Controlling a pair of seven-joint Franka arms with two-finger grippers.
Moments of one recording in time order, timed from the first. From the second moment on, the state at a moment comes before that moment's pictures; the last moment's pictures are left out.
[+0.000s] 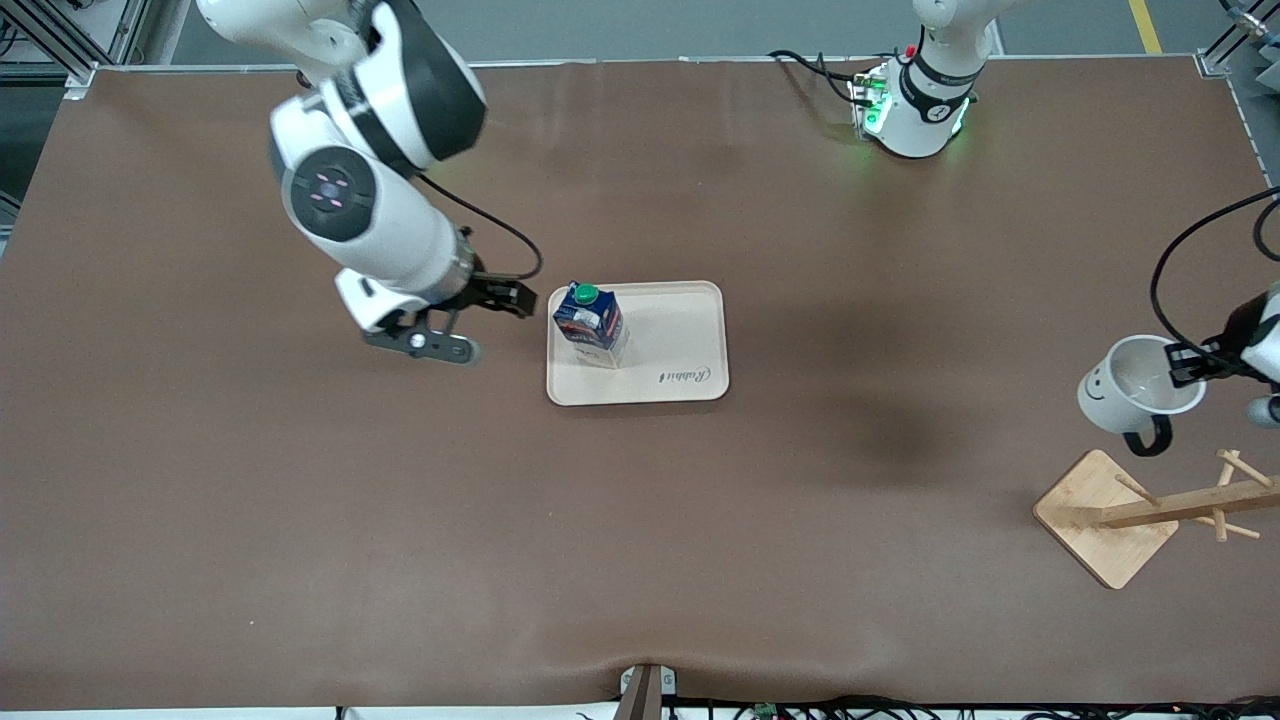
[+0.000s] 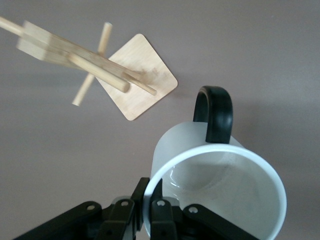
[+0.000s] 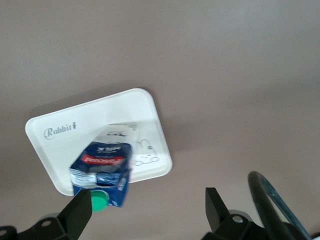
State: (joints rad) left arm 0.44 0.24 -0.39 -1.53 0.20 1.79 -0.01; right arm 0.58 0.32 -0.06 -1.57 0.21 1.77 0.71
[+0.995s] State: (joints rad) left arm 0.57 0.31 -0.39 -1.51 0.08 1.91 0.26; right arm 0.72 0.47 -0.06 -1.62 0.24 1.93 0.91
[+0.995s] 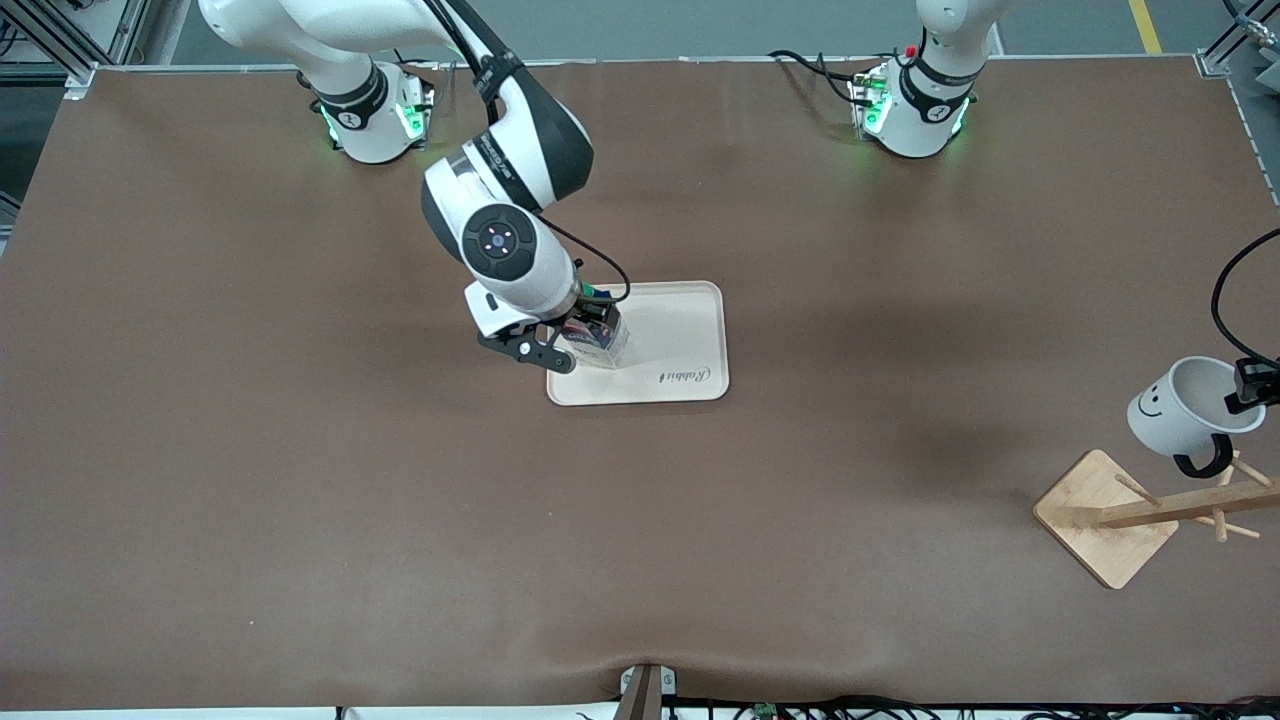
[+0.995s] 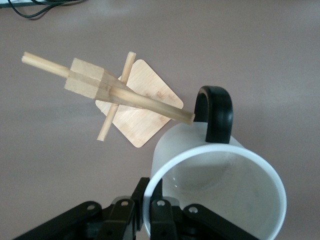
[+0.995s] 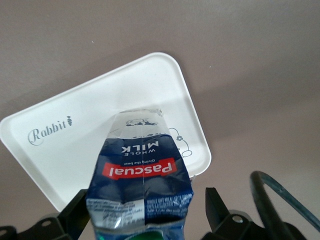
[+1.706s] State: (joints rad) left arm 0.65 0.36 -0.39 -1.50 0.04 1.94 0.36; right arm 0.71 0.47 -0.08 -1.54 0.29 1.88 0.98
